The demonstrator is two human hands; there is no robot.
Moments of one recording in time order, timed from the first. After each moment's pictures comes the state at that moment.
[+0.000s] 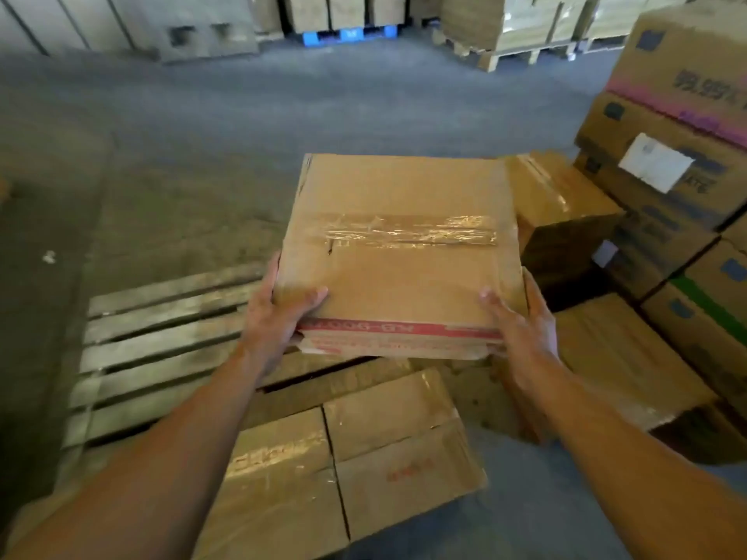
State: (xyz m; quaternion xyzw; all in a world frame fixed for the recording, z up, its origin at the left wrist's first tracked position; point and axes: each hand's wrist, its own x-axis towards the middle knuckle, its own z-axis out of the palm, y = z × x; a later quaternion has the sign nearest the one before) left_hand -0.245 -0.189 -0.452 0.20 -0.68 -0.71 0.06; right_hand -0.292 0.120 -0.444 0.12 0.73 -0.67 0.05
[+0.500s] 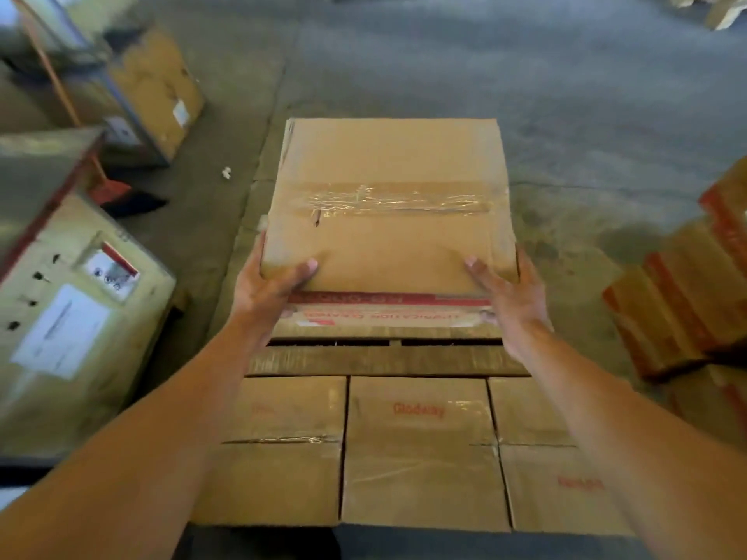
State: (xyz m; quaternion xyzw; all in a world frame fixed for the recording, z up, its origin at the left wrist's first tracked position) left_hand -0.063 -0.502 -0.496 0.33 -0.63 -0.67 0.20; right_hand -0.220 -0.242 -0.510 0.02 0.73 -0.66 0.18
